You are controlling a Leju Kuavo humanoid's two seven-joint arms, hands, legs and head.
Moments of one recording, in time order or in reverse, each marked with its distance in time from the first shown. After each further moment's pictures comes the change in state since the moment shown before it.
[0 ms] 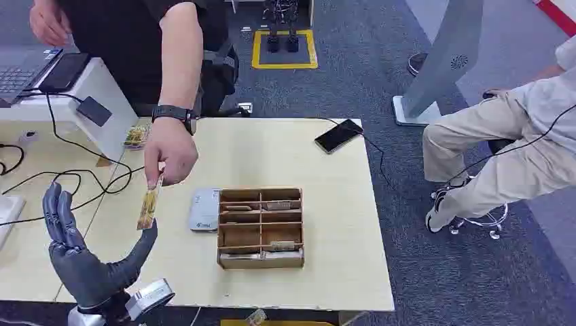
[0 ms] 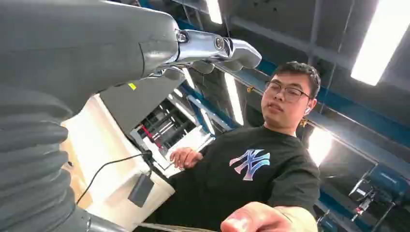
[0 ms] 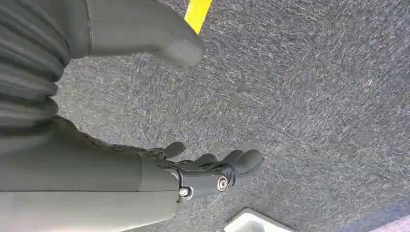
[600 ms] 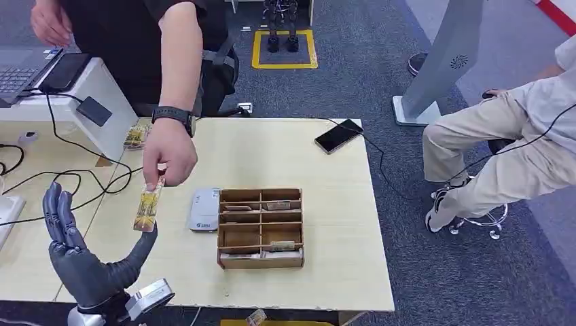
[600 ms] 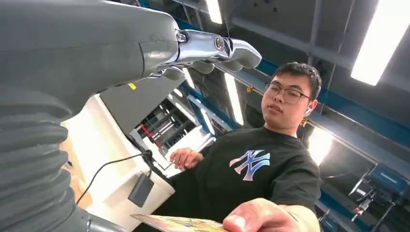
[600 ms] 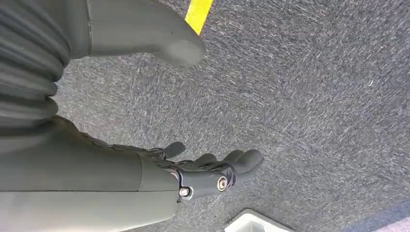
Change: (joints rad) left arm 0.000 0.000 0.000 0.000 0.000 0.000 0.000; right arm 0.000 -0.001 0.000 0.004 0.000 0.000 0.000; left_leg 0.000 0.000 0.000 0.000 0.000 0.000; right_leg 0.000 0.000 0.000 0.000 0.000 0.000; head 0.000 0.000
